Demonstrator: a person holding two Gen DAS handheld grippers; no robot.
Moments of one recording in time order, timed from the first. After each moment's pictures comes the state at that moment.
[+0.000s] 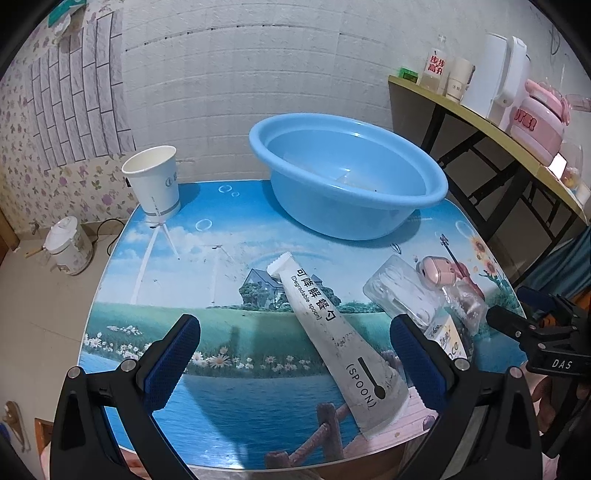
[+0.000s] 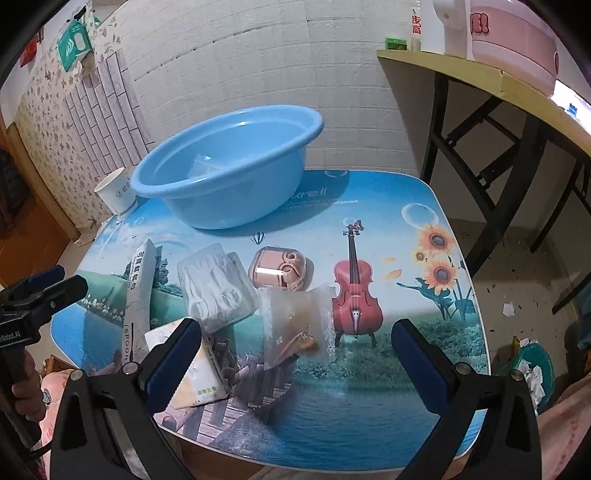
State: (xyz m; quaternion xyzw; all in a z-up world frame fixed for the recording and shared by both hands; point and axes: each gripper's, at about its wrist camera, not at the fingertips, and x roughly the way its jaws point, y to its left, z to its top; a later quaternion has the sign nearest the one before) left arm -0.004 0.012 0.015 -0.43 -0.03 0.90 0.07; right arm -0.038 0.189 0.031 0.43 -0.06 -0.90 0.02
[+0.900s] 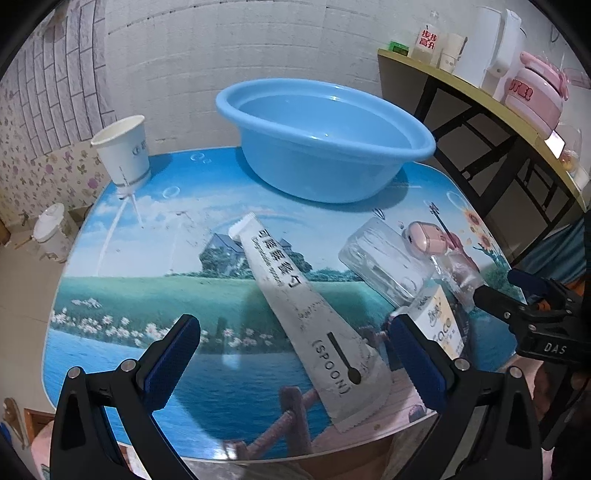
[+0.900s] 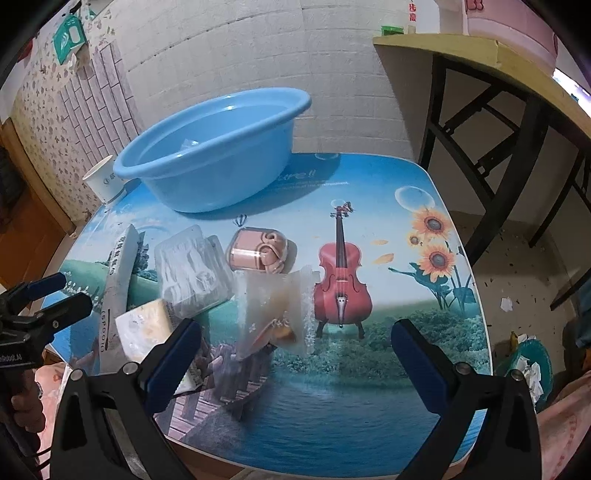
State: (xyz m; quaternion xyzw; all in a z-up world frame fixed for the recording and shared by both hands) left arm -0.002 0.043 -0.012 -0.46 -0.03 0.88 0.08; right arm -0.040 0.203 0.010 0.45 -0.06 -0.89 0.01
